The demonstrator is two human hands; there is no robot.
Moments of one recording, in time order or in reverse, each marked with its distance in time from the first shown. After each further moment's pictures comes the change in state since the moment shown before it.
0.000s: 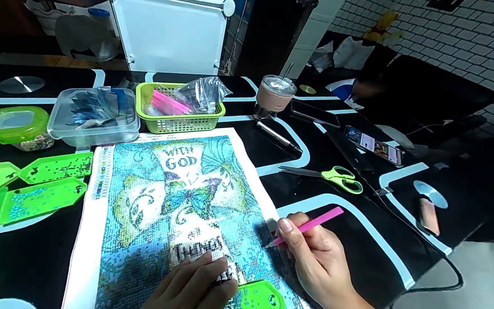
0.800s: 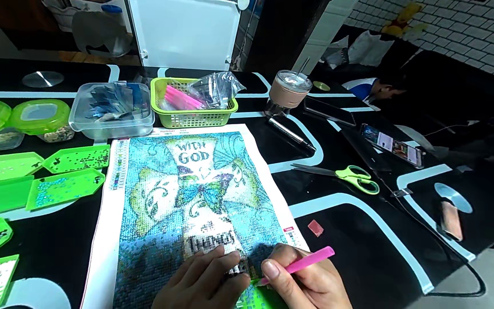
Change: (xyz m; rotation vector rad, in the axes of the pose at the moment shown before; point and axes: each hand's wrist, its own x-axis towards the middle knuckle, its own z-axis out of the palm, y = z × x) left_hand -0.001 0.000 0.006 0.023 0.069 0.004; right_hand -0.018 -0.028 0.019 0.046 -0.269 -0.053
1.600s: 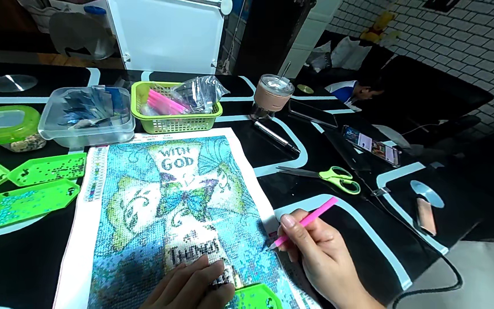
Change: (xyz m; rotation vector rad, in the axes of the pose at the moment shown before) left_hand 0.002 0.000 -0.006 -0.034 -0.079 -0.013; right_hand 0.011 0.025 -0.037 0.173 0.241 0.222
